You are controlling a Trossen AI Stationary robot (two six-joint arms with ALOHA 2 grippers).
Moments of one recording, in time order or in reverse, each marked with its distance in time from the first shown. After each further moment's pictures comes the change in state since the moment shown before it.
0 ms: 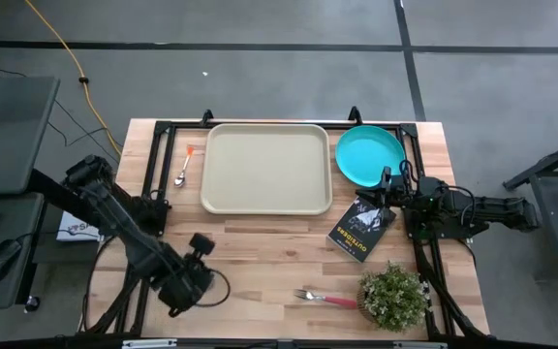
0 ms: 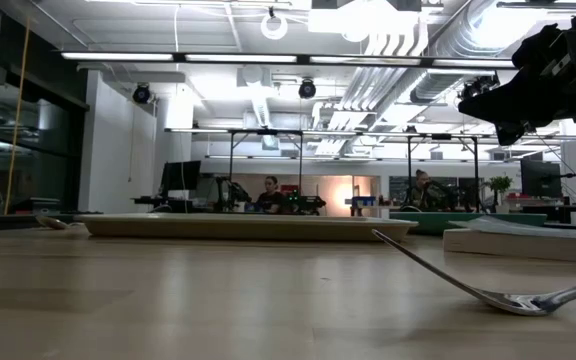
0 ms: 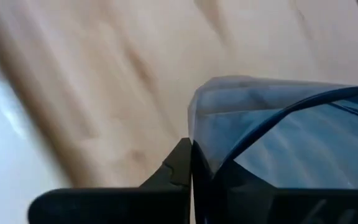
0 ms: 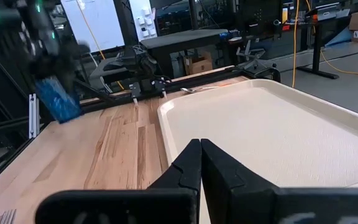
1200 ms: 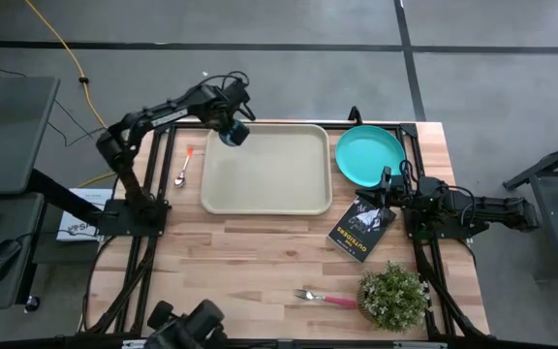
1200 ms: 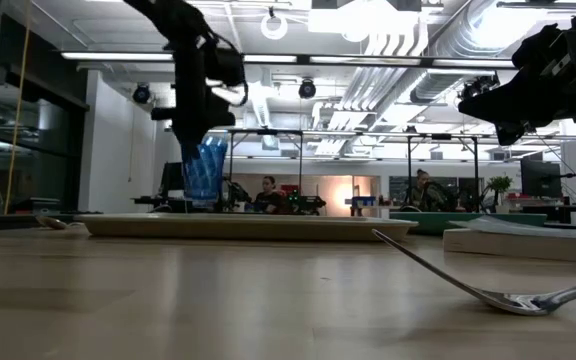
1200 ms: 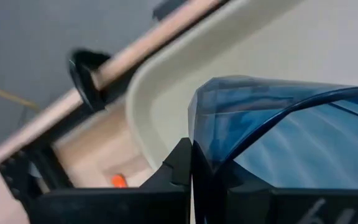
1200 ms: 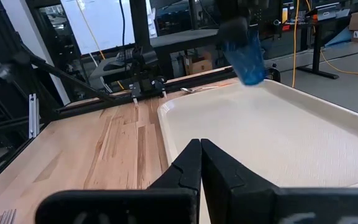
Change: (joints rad) left arm 1.520 0.242 0.235 0.093 -0.040 0.028; right arm 0.000 0.000 0.000 0.000 0.000 0.000
